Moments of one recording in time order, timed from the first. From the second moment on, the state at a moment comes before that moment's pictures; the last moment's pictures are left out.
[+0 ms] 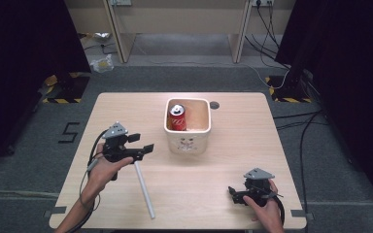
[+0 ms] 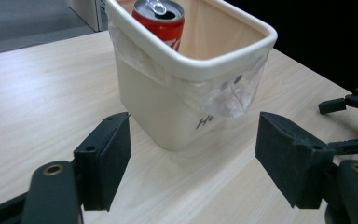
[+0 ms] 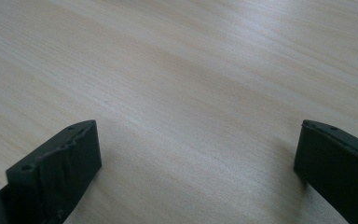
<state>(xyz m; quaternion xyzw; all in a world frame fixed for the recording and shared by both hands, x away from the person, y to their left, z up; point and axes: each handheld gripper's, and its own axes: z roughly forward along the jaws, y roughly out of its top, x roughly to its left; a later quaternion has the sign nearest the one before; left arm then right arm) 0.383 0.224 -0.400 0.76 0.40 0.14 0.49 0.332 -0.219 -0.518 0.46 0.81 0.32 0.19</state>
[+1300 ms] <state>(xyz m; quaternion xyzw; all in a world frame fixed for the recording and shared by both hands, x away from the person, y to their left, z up) 0.322 0.217 -0.499 0.79 0.44 0.16 0.39 0.331 -0.218 -0.518 0.46 0.81 0.32 0.19</state>
